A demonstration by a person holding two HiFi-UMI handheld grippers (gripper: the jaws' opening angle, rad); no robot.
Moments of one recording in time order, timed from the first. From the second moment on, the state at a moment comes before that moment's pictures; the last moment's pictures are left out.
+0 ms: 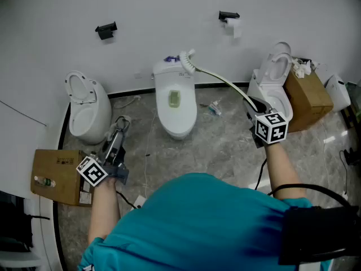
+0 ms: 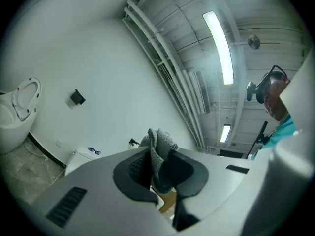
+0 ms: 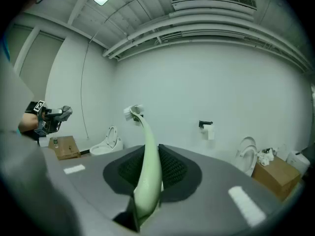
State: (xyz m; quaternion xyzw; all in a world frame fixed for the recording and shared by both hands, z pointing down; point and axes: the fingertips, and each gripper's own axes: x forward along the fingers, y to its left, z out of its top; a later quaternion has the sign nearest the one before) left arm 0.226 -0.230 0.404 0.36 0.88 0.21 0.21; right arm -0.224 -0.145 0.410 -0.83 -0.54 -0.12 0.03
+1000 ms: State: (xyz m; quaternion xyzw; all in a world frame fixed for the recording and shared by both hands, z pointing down) left arm 0.121 -0.205 0.402 0.34 0.89 0.21 0.22; right arm -0.274 -0.132 0.396 -0.85 -0.51 -0.14 0.00
